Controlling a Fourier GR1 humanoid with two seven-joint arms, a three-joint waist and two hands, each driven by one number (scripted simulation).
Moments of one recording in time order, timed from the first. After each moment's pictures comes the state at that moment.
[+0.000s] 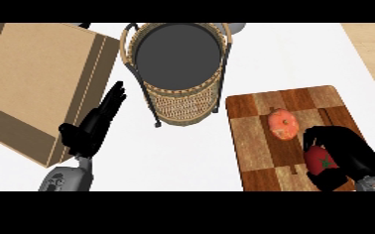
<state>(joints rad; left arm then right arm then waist) -0.11 0.15 -0.07 -1.37 0.05 -0.10 -0.07 0.04 -0.48 0.13 -1.66 0.84 0.34 0.20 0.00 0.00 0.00</state>
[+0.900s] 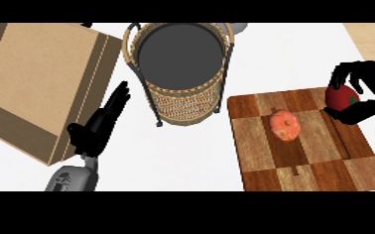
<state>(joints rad) -0.12 0.11 -0.07 -1.36 0.02 -0.09 -0.08 -0.41 -0.56 -0.14 -1.18 0.67 0.34 -0.23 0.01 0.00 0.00</state>
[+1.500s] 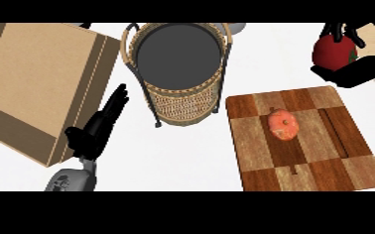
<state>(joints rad) -0.10 0.11 -0.07 -1.36 0.01 -0.10 -0.09 -0.67 -0.45 -0.22 -1.46 0.40 0.55 0.09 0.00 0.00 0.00</state>
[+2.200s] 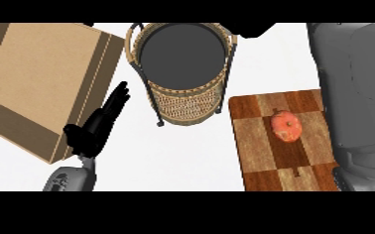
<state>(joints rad) -0.11 0.11 -0.06 -1.38 0.01 -0.12 -0.07 -1.12 -0.20 -0.10 -1.31 0.39 0.45 0.53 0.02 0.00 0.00</state>
